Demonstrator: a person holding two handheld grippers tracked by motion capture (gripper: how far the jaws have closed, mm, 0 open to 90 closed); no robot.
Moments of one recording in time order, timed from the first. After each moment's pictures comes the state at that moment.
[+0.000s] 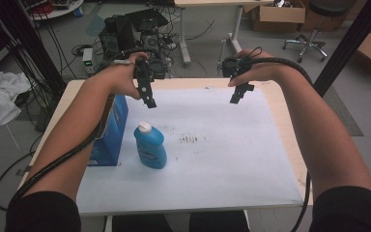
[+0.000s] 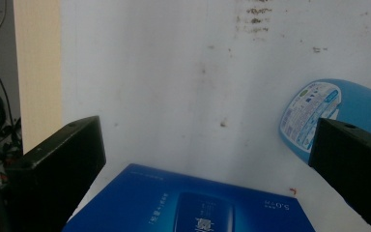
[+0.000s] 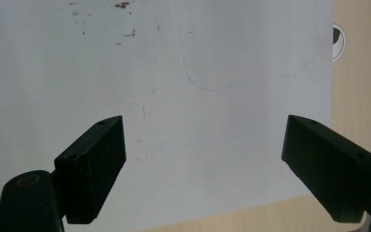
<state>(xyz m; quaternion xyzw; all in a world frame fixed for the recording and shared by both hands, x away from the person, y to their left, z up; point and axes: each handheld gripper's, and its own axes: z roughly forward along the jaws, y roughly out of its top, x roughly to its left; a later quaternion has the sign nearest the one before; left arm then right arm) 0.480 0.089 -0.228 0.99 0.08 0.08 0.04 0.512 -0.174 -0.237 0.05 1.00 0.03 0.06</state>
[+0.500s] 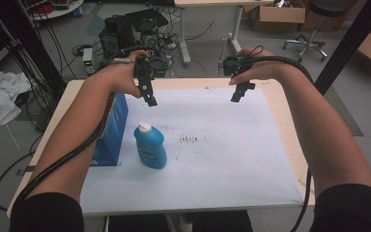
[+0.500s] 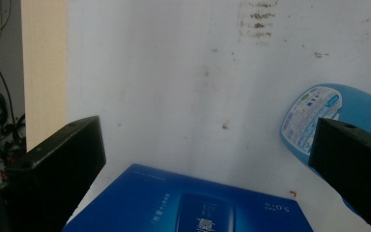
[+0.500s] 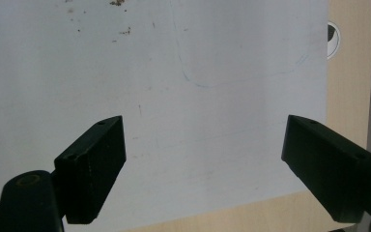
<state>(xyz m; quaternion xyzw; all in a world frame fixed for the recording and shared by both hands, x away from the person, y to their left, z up) 0.482 0.089 -0.225 0.99 0.09 0.08 0.05 0.516 -0.177 -0.235 0.05 1.00 0.03 0.06</state>
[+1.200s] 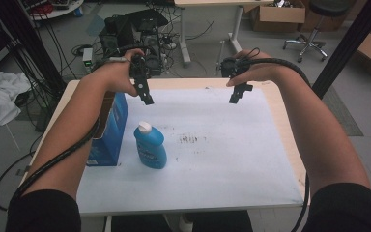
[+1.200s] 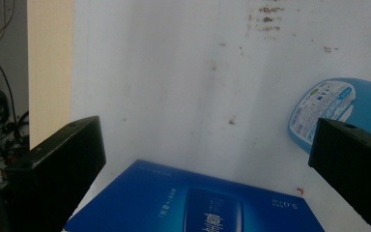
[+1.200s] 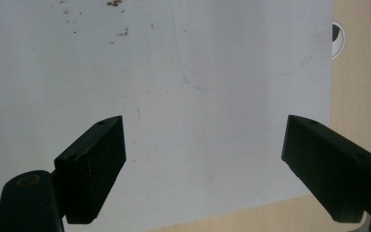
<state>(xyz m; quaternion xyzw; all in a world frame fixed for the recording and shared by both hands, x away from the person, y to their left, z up) 0.488 0.101 -0.225 0.99 0.09 0.09 0.05 0.519 -0.173 -0.244 0.06 1.00 0.03 0.06</state>
